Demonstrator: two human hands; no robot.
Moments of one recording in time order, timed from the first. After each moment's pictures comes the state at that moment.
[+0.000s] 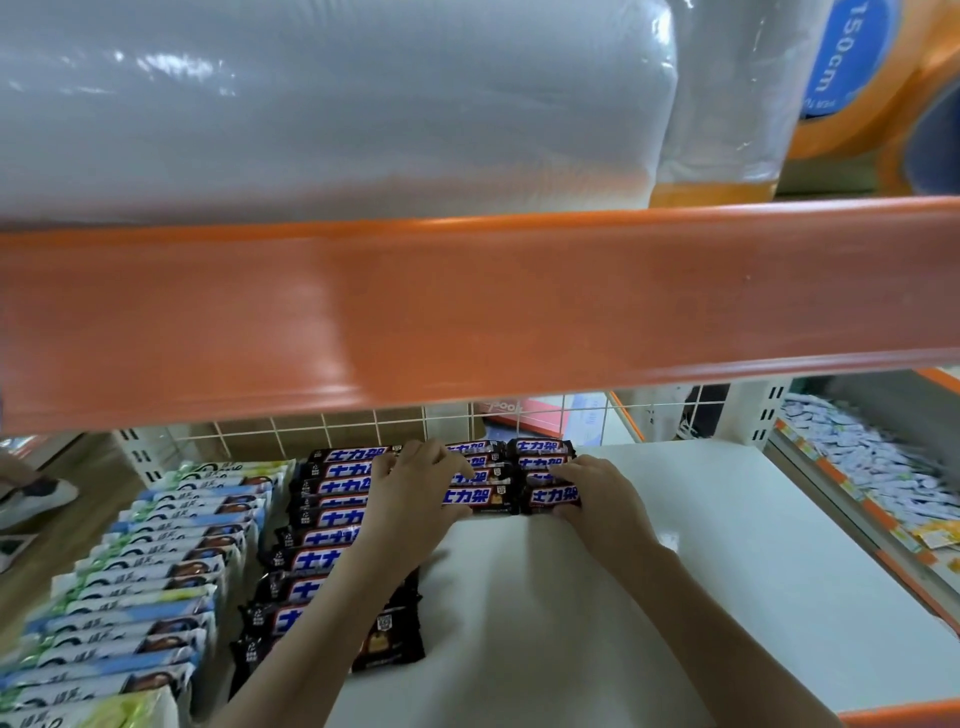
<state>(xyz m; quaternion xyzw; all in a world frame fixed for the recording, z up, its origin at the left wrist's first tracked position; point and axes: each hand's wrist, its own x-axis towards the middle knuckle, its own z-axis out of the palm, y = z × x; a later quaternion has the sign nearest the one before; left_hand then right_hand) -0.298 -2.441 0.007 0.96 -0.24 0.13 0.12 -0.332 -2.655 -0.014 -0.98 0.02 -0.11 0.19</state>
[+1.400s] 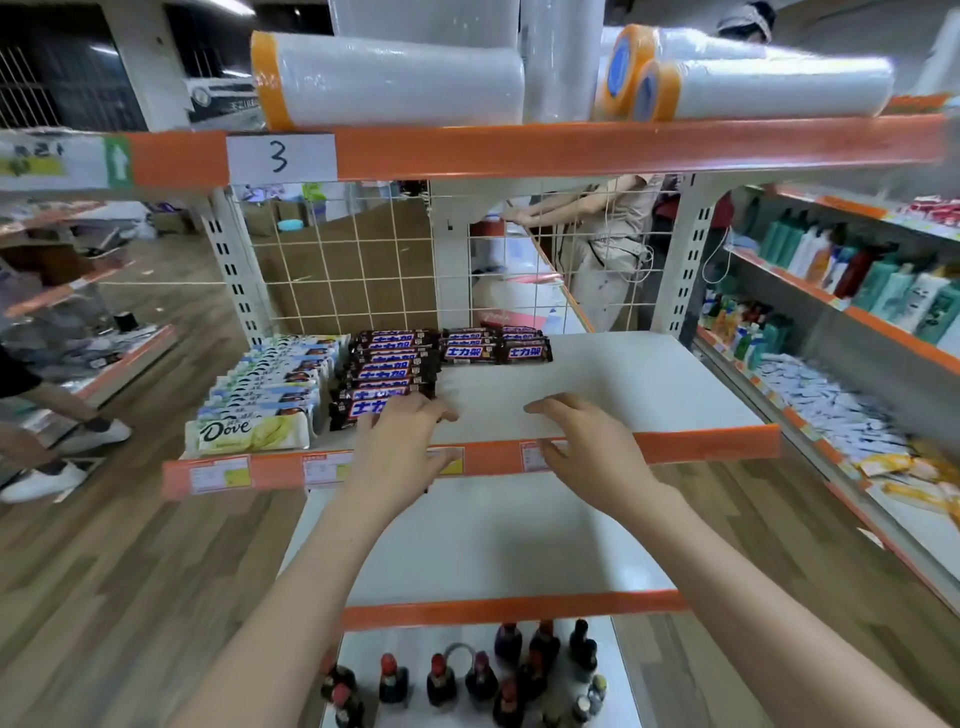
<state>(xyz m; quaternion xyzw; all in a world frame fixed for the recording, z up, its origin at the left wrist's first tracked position) -0.545 -2.394 0.019 0.95 -0.20 0.16 0.16 -0.586 -2.607 0.020 -0.97 -0.07 -0.17 0.17</state>
